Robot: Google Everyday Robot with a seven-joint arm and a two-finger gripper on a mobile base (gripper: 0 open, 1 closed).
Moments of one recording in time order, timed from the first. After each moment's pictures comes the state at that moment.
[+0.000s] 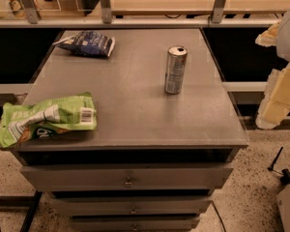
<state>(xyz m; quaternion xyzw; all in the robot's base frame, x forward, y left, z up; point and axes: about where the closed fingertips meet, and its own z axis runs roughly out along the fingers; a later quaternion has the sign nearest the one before) 0.438 -0.216 0.978 -0.60 0.78 -0.04 0.16</state>
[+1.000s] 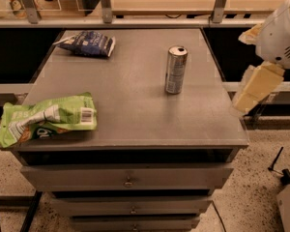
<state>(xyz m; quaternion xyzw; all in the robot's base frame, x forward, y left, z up) 0.480 -0.197 0.961 -0.59 0.77 0.00 0.24</state>
